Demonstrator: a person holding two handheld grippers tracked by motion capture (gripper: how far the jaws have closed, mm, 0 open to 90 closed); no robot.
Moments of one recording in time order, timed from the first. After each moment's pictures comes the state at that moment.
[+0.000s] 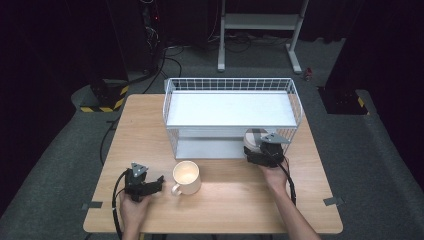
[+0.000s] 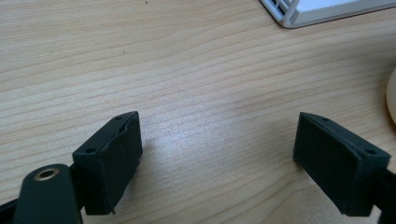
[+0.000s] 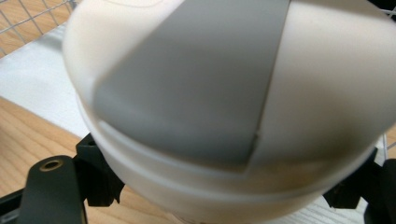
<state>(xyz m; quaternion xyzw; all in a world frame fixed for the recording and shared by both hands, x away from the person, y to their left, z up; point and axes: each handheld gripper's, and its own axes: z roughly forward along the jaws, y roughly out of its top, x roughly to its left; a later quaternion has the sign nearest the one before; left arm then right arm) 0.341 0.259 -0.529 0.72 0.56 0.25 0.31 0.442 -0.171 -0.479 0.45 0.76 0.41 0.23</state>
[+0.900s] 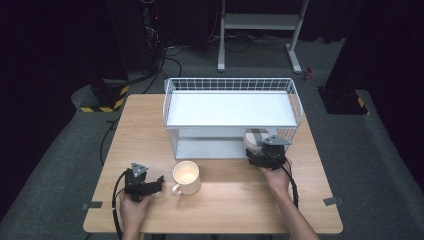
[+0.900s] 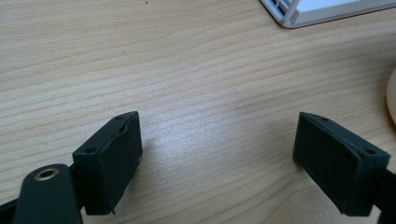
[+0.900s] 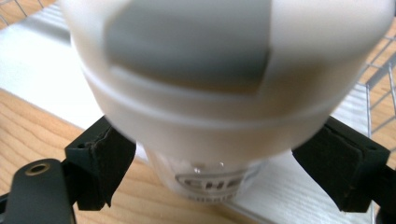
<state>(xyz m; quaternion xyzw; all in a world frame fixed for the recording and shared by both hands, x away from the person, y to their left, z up) 0.341 0.259 -0.529 0.72 0.56 0.25 0.31 0.439 -0.178 -0.483 0.45 0.77 0.39 0.24</state>
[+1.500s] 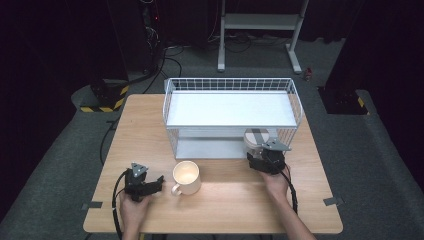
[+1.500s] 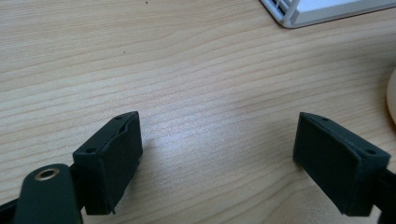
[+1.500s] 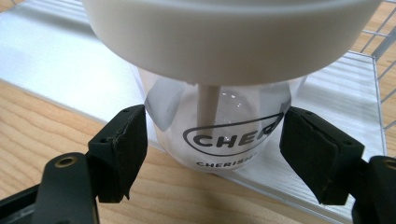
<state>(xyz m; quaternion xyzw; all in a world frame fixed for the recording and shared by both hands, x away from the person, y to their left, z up) 0.341 0.258 -0.529 0.72 0.56 0.25 0.32 0.429 -0.177 -0.497 0.47 0.76 0.38 0.24</state>
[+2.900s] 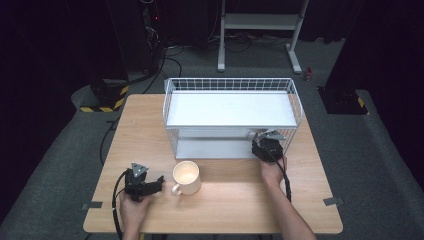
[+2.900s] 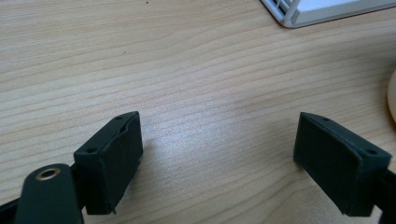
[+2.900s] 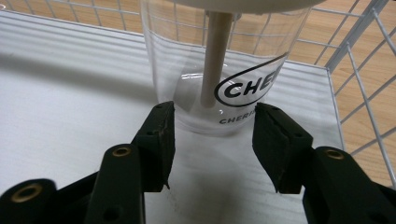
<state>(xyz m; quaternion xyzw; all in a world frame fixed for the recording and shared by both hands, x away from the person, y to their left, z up) 0.341 0.258 -0.529 0.72 0.56 0.25 0.31 0.469 -0.171 -0.501 0.53 0.72 0.35 0.29</state>
